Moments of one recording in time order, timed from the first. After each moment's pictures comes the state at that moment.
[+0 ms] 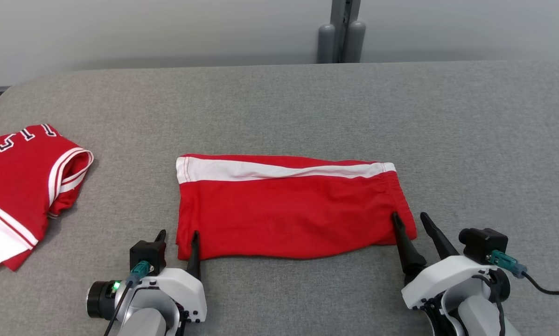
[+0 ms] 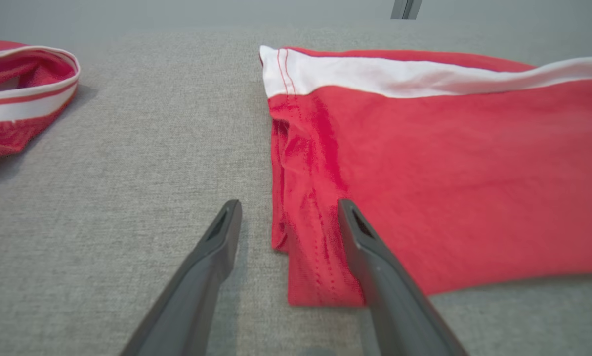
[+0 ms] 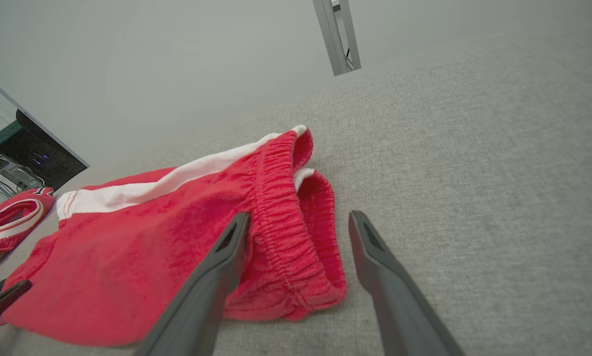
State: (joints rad) left arm -0.36 0.05 -0.30 0.83 -0.29 0.10 -0.26; right arm -0.30 -0.05 0.27 0.61 0.51 0.13 -0.26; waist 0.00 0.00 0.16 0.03
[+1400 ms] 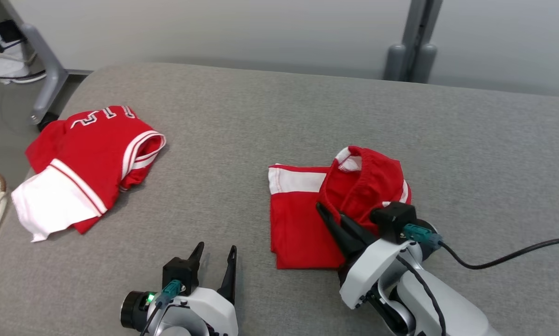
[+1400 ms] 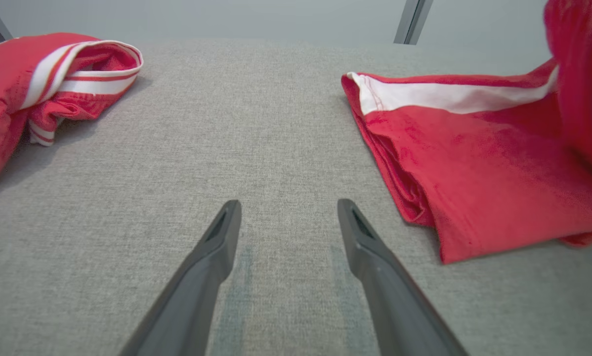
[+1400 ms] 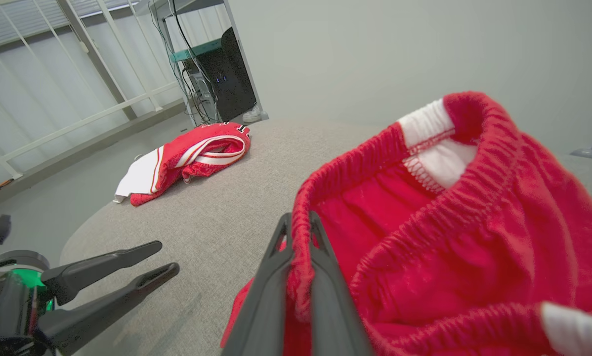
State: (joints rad) left arm -0.27 0.05 -0.47 0.68 -0.39 0.13 -0.26; right arm -0.50 -0.09 0.69 0.58 0.55 0.13 -0.24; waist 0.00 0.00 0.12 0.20
